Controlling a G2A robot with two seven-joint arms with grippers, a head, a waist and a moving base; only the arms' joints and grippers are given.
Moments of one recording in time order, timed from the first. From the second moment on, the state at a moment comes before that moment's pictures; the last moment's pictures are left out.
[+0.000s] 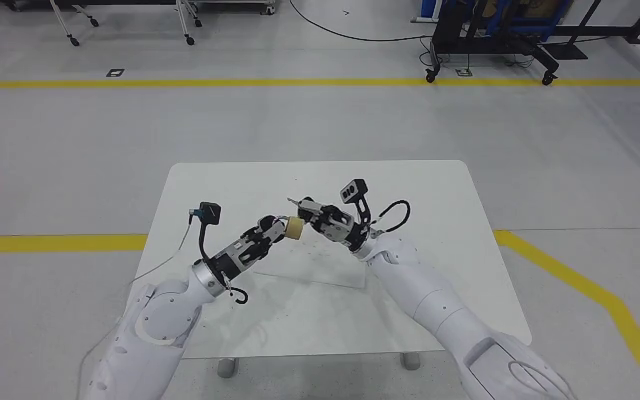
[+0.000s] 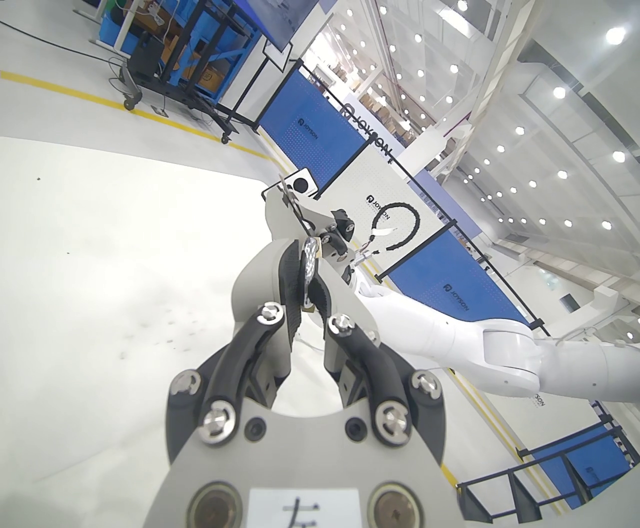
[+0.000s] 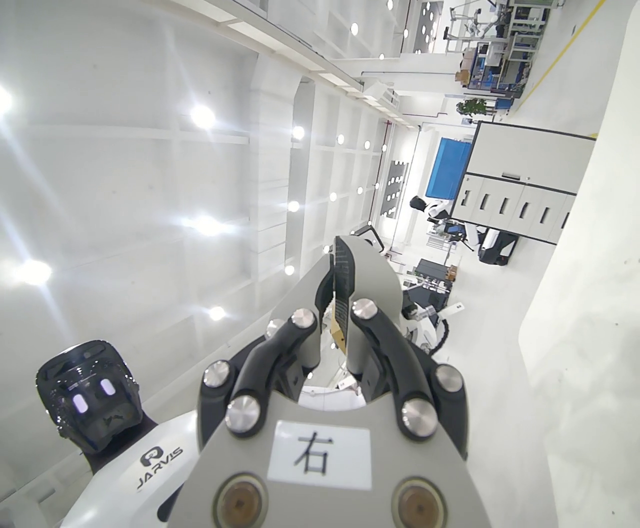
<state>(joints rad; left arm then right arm) 1.48 -1.08 -1.31 -1.74 0.19 -0.46 -0.43 -0.90 -1.47 0.84 -0.73 0.97 -0.63 1.02</state>
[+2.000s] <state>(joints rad) 1.17 -1.19 -1.16 -1.30 -0.72 0.04 -0.45 -1.23 -1.36 1.11 -1.28 0.19 -0.43 0.52</state>
